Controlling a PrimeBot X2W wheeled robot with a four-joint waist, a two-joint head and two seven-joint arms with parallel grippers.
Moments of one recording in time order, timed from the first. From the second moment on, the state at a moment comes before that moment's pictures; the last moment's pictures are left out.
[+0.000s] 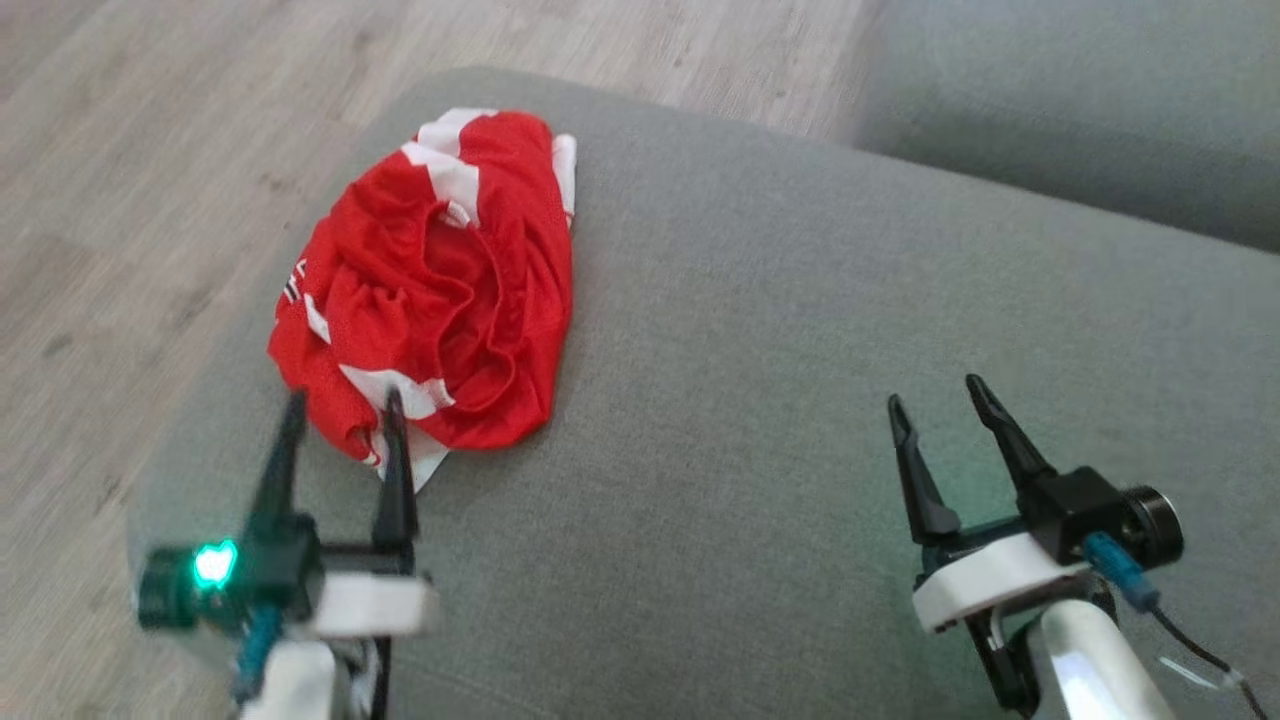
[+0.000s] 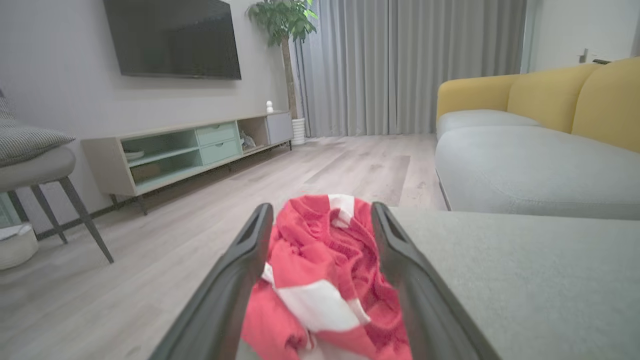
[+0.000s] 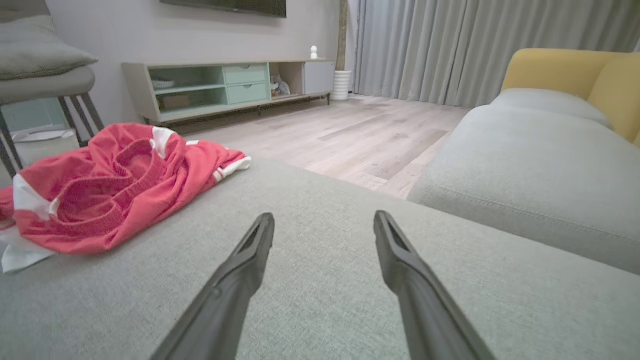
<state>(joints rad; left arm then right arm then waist) -0.06 0.06 -0.12 0.18 -0.03 0.06 -0.25 -0.11 -0.04 0.11 0.34 -0.01 0.13 -0.25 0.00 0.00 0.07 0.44</state>
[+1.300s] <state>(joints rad) -0.97 0.20 -0.08 1.06 -0.05 -0.03 -0.22 -0.39 -0.24 0.18 0.27 -0.08 0.13 -0.26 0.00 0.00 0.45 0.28</state>
